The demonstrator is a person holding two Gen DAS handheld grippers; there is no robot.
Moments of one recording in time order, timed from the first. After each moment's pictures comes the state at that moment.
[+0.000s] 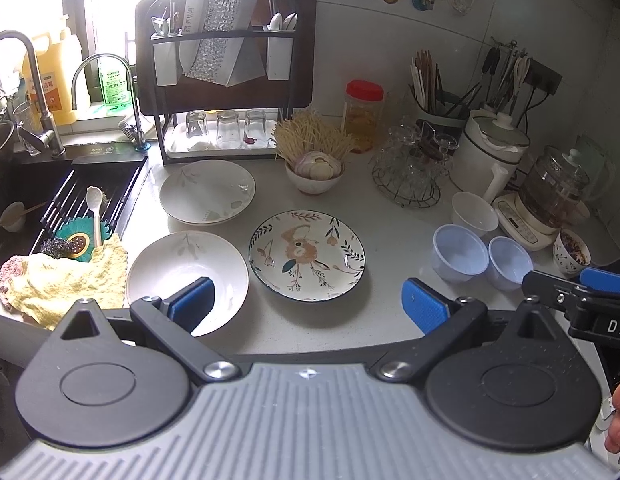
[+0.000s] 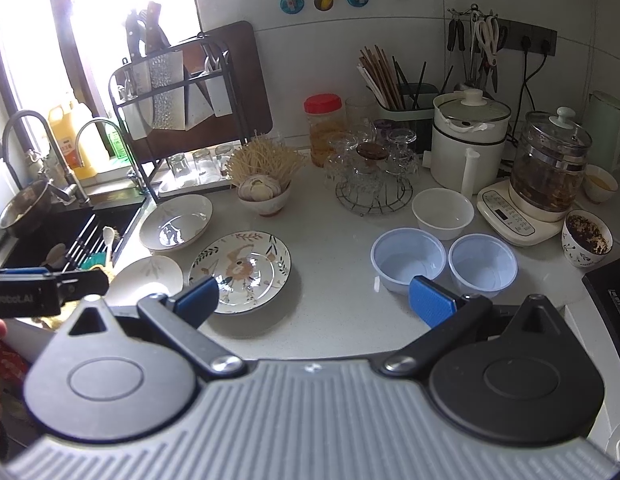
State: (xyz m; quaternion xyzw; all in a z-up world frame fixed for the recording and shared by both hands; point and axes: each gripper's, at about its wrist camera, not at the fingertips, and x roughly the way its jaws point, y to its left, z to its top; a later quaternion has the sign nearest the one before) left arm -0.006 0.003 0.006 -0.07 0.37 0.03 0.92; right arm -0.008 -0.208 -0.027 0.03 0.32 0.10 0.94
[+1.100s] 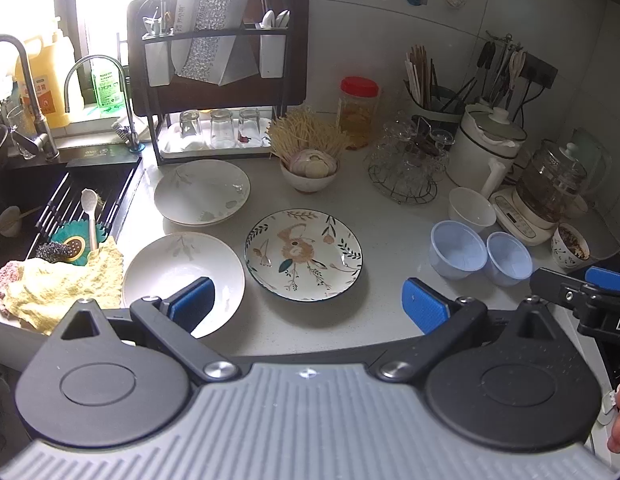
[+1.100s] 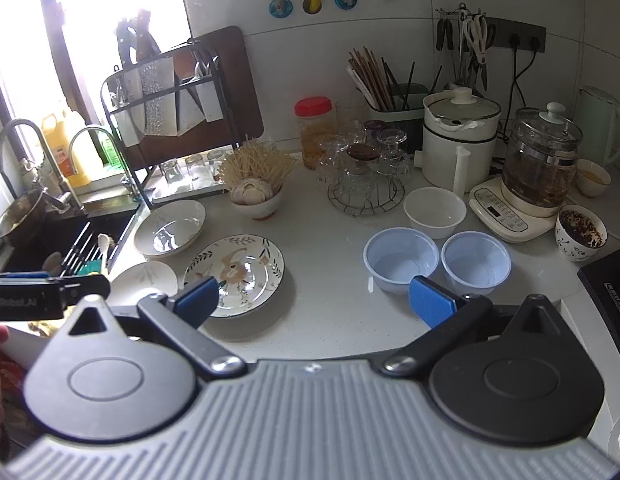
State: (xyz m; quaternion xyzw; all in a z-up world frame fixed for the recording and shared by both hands) left arm 0.000 0.000 0.002 -0.07 0.38 0.02 0.92; right arm -0.011 -0.218 -0.026 0.04 0.31 0.08 0.95
